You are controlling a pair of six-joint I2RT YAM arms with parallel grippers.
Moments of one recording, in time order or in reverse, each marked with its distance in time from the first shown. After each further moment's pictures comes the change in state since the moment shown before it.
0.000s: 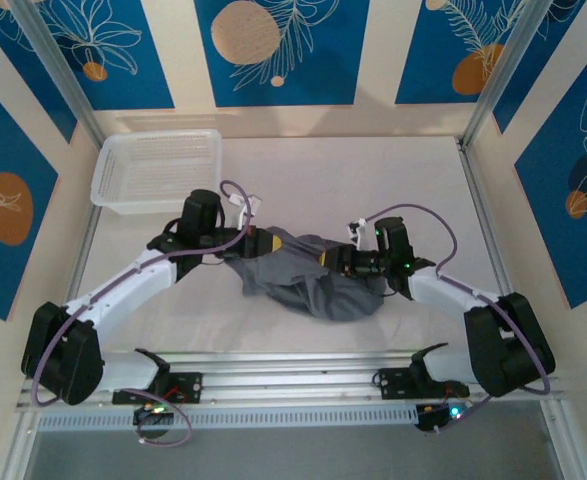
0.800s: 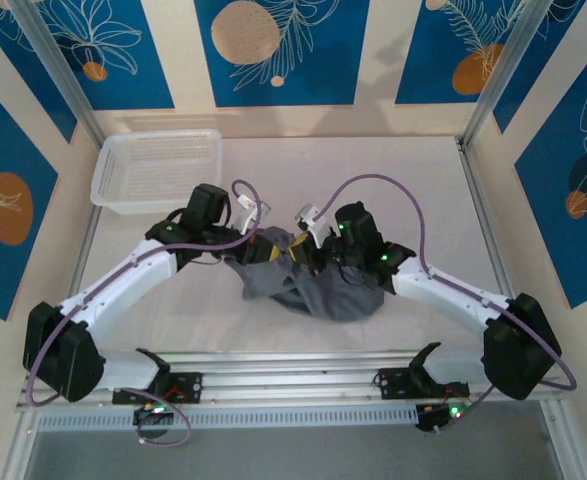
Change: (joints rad) left arm -0.044 0.035 0.156 -0.382 -0.109 0.326; right arm 0.300 -0.013 0.276 -0.117 0.263 -0.648
